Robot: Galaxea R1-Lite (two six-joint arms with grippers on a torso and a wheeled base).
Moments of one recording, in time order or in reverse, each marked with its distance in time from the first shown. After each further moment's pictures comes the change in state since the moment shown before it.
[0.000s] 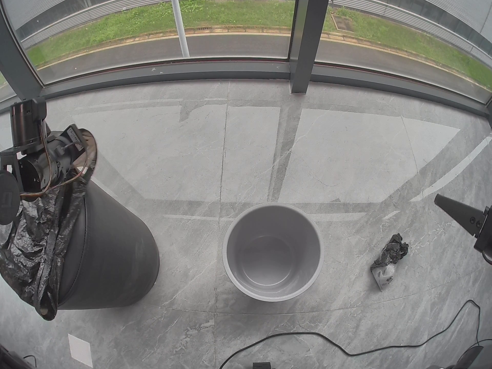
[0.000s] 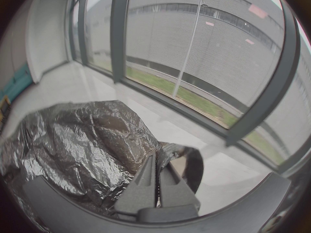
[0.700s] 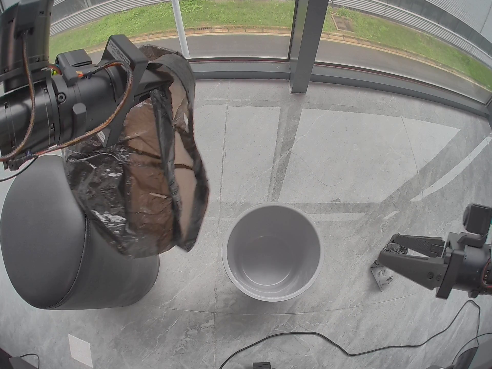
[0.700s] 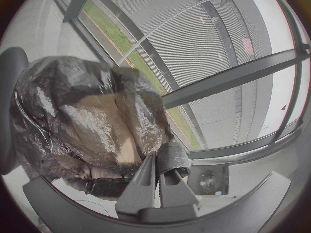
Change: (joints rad) left arm -0.510 -0.116 -0.312 0.311 -0.243 -0.394; right arm 0.345 0.149 0.031 -0.078 0.000 -0.011
